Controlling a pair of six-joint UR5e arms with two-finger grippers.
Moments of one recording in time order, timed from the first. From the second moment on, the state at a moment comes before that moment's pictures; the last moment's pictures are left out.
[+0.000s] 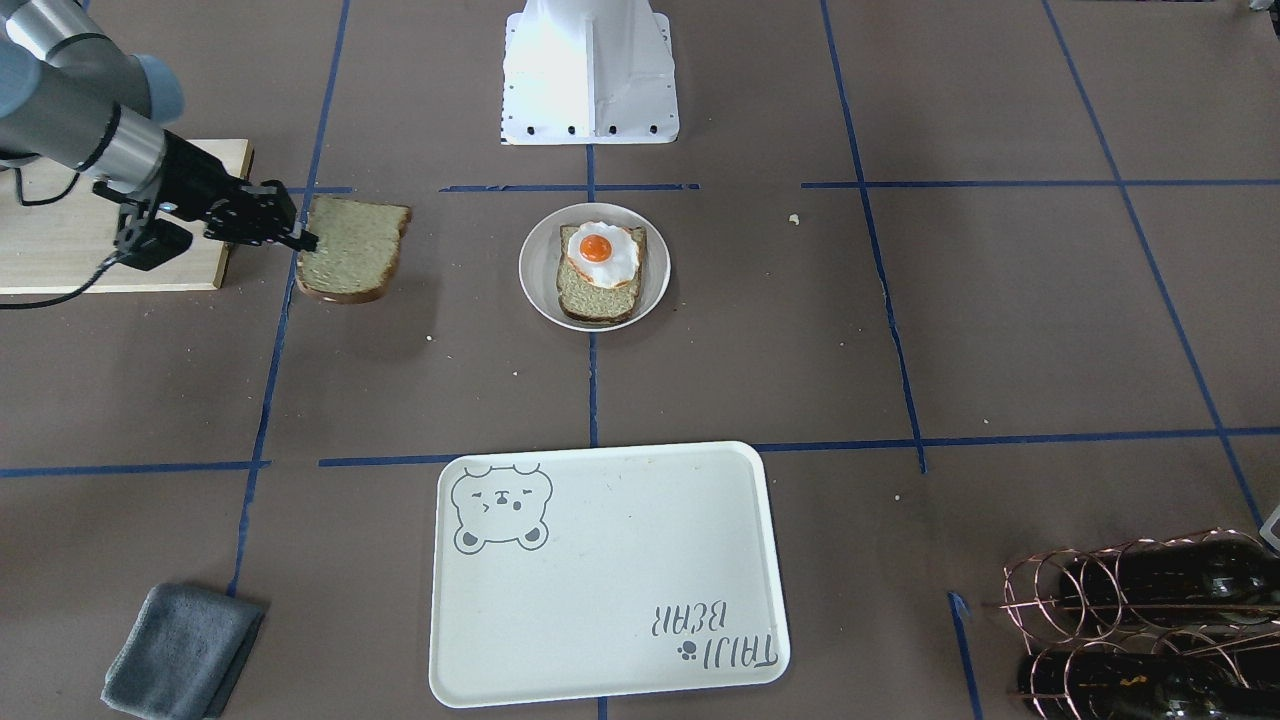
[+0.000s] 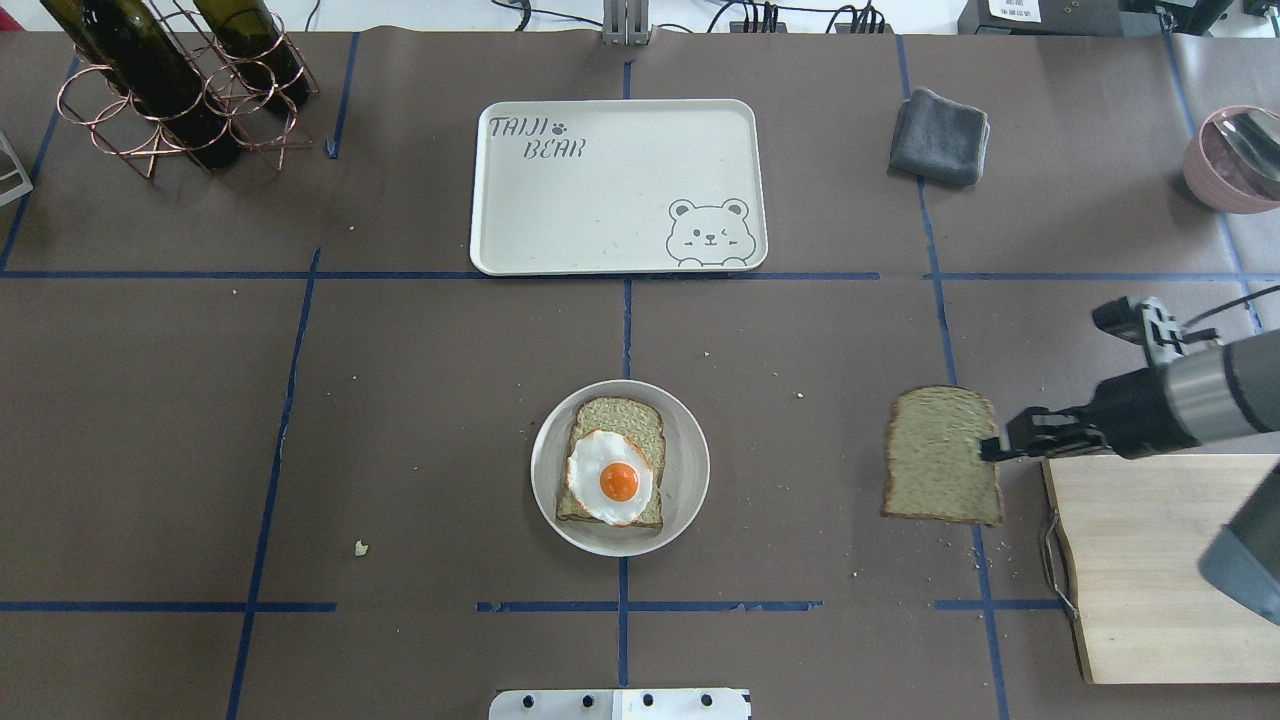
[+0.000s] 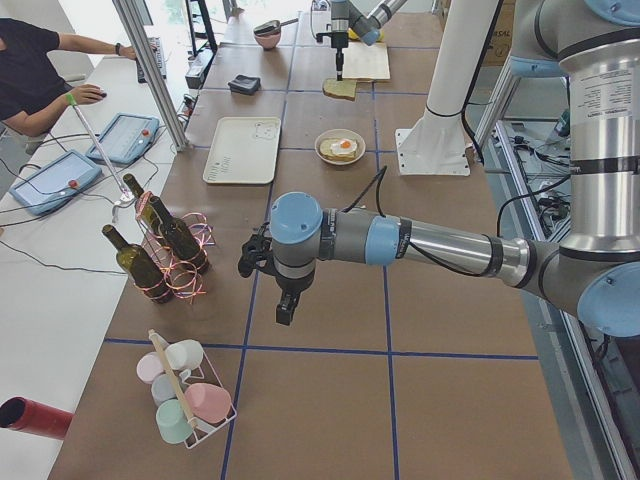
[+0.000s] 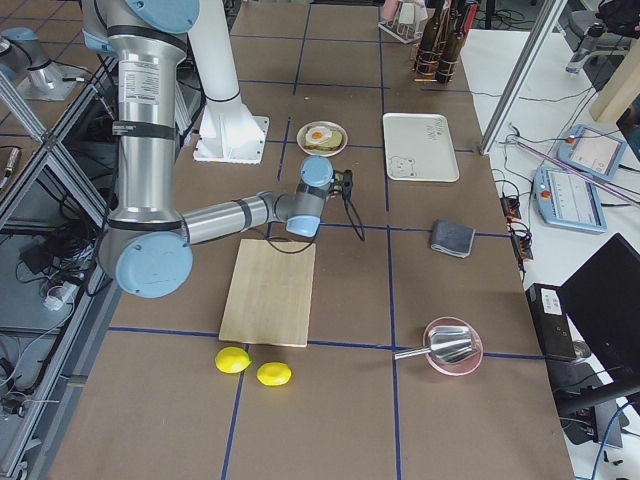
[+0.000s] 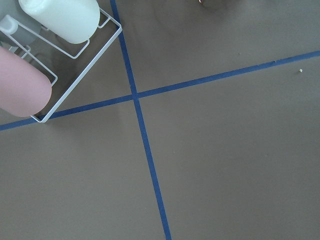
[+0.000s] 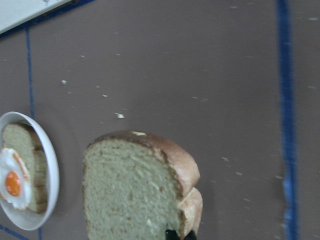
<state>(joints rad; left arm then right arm) -1.60 -1.45 -1.88 -1.49 -2.40 0.18 0.72 -1.50 1.76 -0.54 2.29 1.43</state>
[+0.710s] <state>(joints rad) -1.60 -1.45 -1.88 -1.49 -2.40 0.18 0.57 -1.11 1.59 -0.71 2.22 1.52</state>
